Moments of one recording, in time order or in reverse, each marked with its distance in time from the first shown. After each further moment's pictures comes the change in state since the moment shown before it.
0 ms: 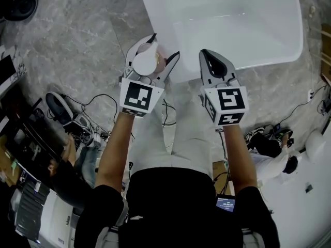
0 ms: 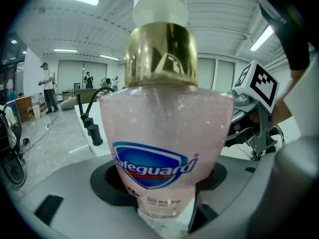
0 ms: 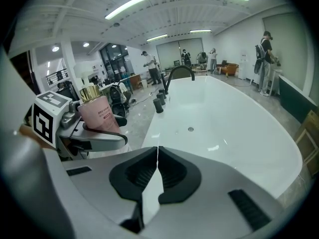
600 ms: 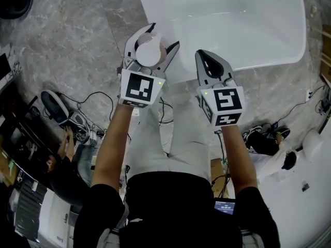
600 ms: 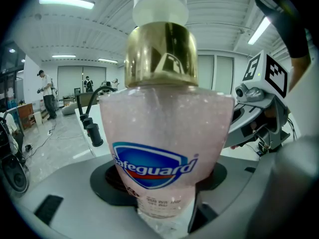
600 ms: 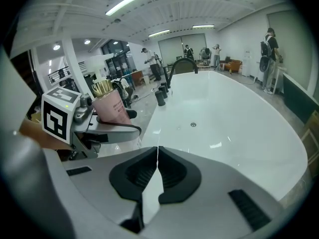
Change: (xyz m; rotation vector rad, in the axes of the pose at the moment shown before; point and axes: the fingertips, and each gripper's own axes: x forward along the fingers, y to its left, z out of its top) left arm 0.032 0.015 -0.020 0.032 -0.016 0.032; right arm 0.023 0.002 -0.026 -0.013 0.046 0.027
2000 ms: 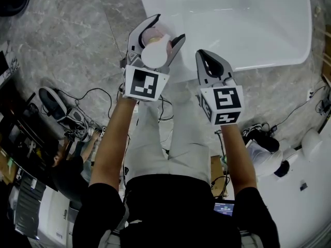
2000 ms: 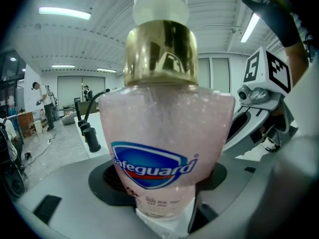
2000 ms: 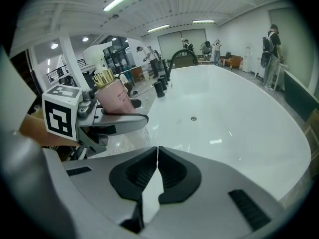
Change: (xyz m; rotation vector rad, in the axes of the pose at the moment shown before) left arm 0.021 -0.002 -0.006 0.023 -0.090 0.023; right arm 0.017 -0.004 -0.030 0.006 0.047 0.003
